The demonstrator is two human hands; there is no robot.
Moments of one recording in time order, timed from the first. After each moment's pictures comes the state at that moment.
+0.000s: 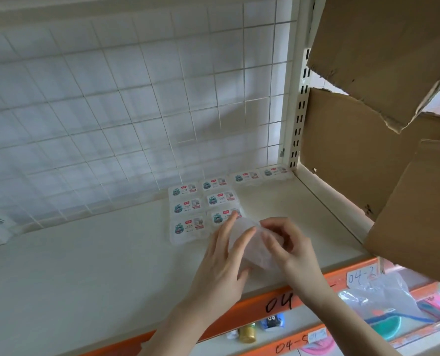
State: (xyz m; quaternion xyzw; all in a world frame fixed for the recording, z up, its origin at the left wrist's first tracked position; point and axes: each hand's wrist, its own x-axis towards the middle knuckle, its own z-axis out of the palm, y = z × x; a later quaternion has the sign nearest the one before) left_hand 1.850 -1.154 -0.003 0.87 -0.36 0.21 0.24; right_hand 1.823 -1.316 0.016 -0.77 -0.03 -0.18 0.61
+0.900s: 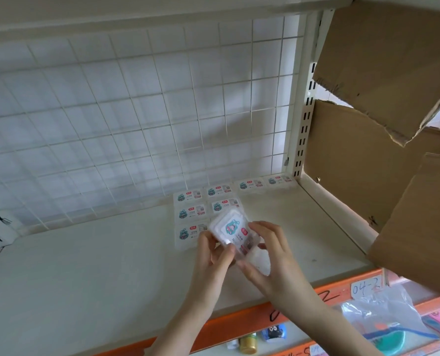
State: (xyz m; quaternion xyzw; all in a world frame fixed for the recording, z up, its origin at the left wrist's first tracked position) left_hand 1.853 -1.153 0.010 0.63 -0.10 0.00 0.77; right_hand 1.822 -1.294 0.015 -0.85 -0.14 -0.20 0.47
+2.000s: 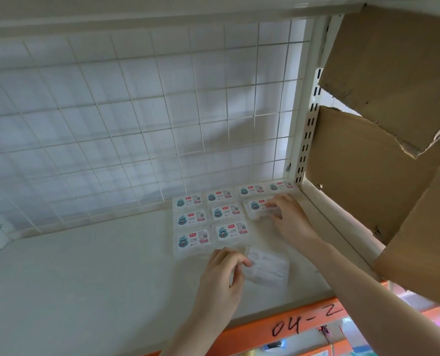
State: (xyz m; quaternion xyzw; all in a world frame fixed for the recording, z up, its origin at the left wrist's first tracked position) left_hand 1.860 -1.154 -0.011 0.85 -0.25 0.15 0.43; right_hand 1.948 -1.361 0.007 -0.93 0.01 -0.12 0.35
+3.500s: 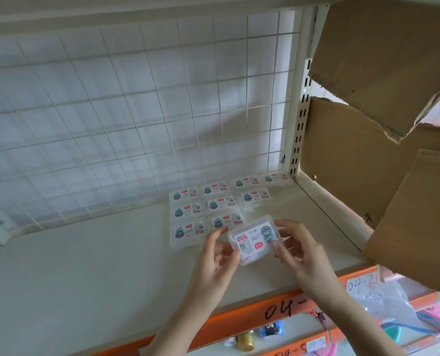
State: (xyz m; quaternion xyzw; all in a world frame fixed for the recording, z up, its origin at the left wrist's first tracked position) left_hand 1.849 -1.152 0.005 0.76 -0.16 0.00 0.63; right_hand 1.820 -1.342 0.014 -0.82 -0.05 -0.16 0.55
